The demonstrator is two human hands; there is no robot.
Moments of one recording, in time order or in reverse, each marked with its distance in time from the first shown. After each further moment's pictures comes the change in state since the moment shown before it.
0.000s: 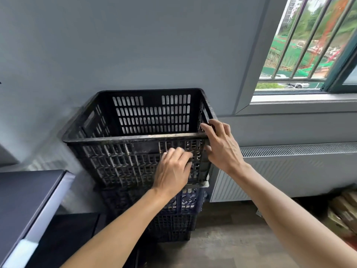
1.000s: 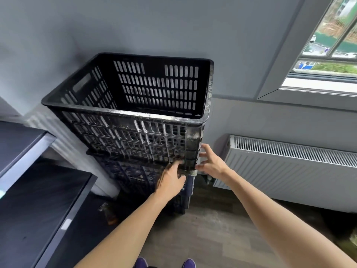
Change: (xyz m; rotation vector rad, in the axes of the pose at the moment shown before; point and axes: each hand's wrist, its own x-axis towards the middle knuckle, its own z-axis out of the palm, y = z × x) left_hand -0.025 0.058 0.127 -0.302 -0.469 -0.862; right_hand -0.040 0.103 0.116 0.835 -0.839 0.371
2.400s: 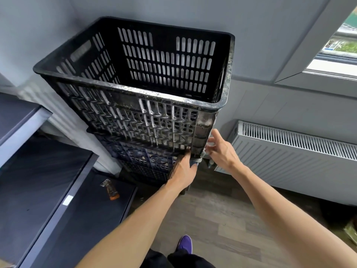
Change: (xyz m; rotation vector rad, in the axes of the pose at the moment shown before) left_hand 0.011 0.001 0.040 -0.199 -0.091 -0.132; right_hand 0.005 0.013 0.003 -0.251 0.157 -0.189
